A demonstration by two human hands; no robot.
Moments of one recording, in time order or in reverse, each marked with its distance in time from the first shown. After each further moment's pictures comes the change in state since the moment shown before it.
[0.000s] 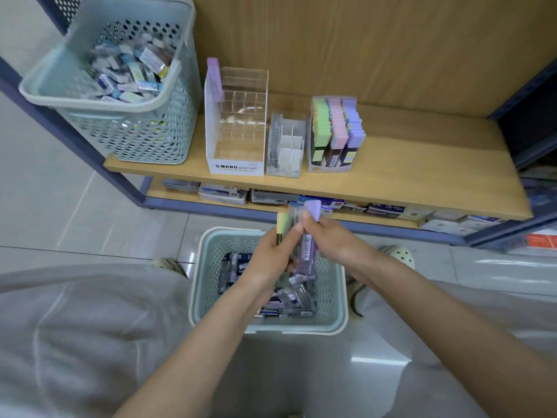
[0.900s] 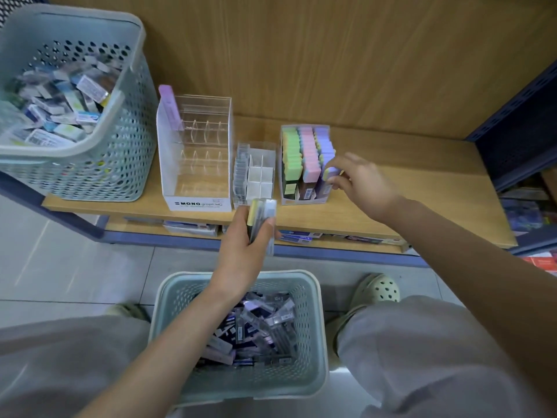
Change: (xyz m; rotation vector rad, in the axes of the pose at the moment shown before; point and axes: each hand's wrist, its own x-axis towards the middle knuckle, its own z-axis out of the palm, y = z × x) left_hand 0.072 0.040 0.008 0.334 0.131 0.351; right_hand 0.104 -0.003 -0.150 -0.727 0.384 -0.472
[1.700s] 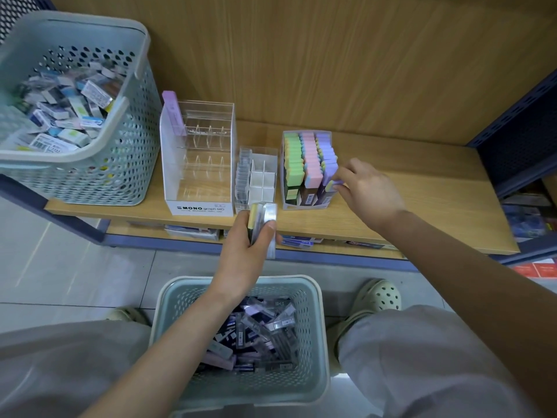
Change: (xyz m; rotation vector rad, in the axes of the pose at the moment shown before) left_hand 0.002 0.005 -0.003 -0.031 -0.025 -0.058; right_hand -0.004 0.008 0.010 -0.304 0.154 -0.106
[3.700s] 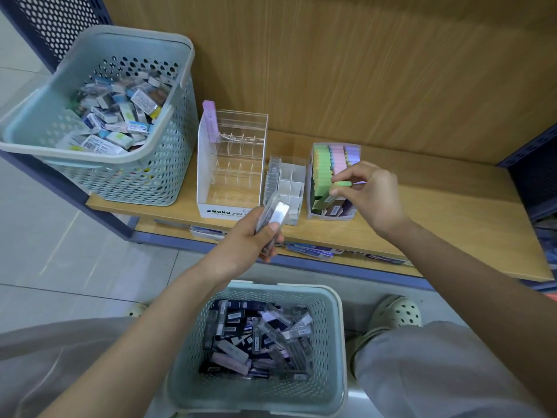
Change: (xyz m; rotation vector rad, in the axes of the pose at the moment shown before) left_hand 0.017 0.011 -0.051 -0.059 -0.258 -0.110; right_hand 0.026 -0.050 -0.012 0.715 0.087 0.291
